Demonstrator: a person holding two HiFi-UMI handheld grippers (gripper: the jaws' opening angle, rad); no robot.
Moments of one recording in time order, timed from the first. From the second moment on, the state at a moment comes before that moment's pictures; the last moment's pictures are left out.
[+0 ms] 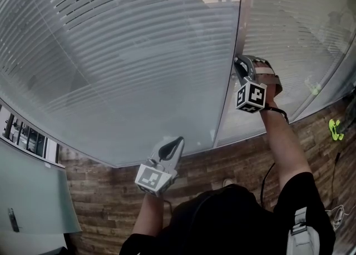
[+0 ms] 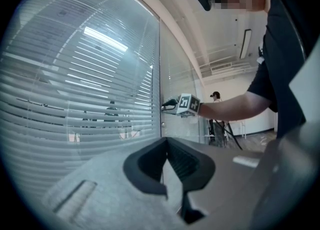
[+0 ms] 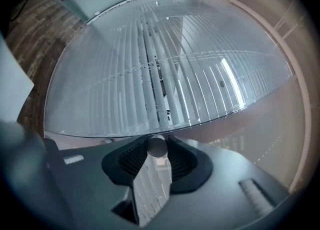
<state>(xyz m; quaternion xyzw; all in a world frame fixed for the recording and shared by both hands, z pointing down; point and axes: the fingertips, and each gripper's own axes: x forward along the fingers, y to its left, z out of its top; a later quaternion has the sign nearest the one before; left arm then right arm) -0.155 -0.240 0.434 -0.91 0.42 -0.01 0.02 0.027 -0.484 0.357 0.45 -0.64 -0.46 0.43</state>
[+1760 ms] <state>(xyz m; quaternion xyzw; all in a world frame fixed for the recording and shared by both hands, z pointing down) -0.159 -0.239 0.444 -0.91 0.42 -0.01 0.02 0.051 -0.495 0.350 0.58 -0.81 0.01 0.02</state>
